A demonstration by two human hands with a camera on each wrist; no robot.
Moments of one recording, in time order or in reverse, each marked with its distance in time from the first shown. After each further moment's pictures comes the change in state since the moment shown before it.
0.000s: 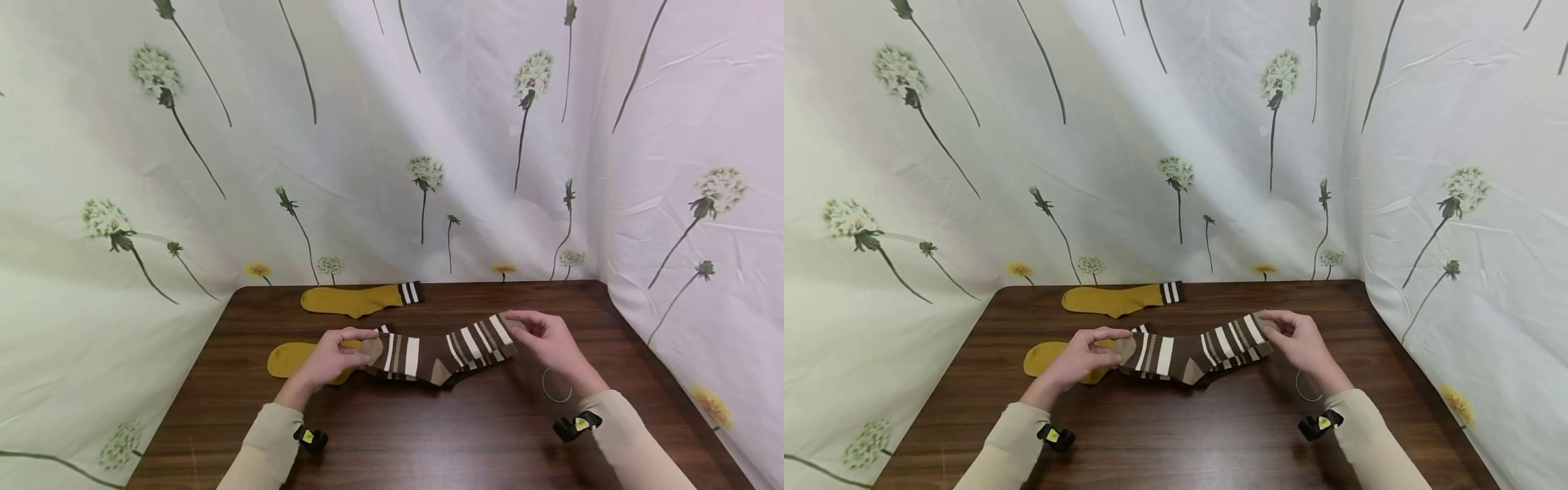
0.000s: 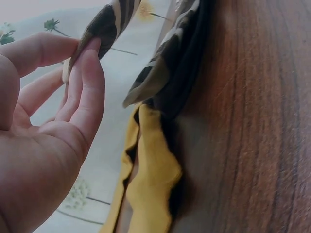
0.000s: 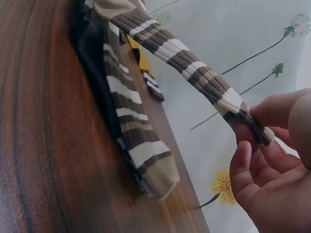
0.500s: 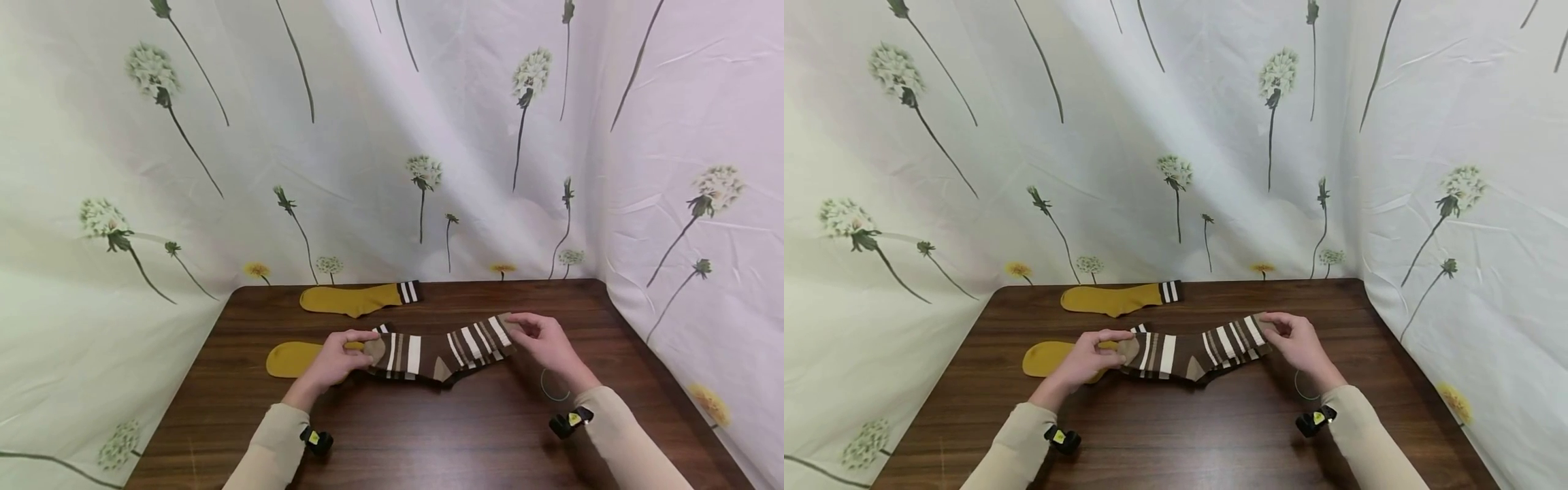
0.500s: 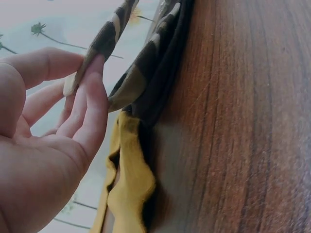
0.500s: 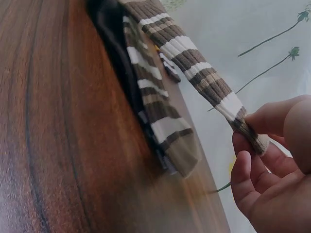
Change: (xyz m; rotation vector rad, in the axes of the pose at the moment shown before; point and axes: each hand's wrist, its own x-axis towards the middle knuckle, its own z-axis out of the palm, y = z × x) left_hand 0.009 -0.014 0.013 0.004 0.063 -0.021; right_hand 0.002 0.021 0.003 -0.083 -0.027 0.067
